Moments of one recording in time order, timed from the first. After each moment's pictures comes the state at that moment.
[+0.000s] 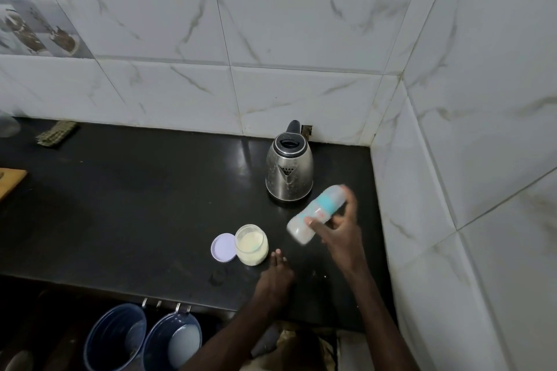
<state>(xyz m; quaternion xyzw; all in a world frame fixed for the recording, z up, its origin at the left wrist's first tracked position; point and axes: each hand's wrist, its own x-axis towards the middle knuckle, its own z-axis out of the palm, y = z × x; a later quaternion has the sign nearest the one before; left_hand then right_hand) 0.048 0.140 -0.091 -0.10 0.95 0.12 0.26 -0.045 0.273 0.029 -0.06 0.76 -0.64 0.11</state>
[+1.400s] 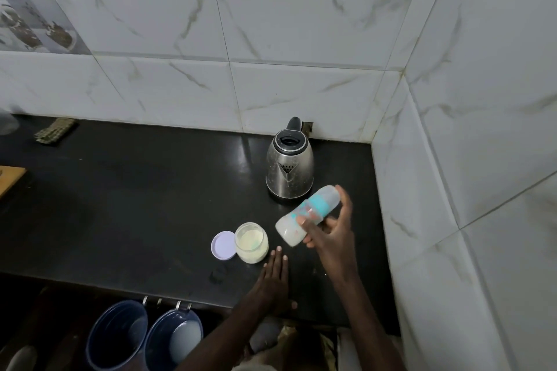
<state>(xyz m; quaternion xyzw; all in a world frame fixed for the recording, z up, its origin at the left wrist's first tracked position) 0.068 0.133 -0.103 -0.06 0.94 0.12 0.31 -0.014 0.258 0.053 -0.03 0.70 -0.70 0.13</state>
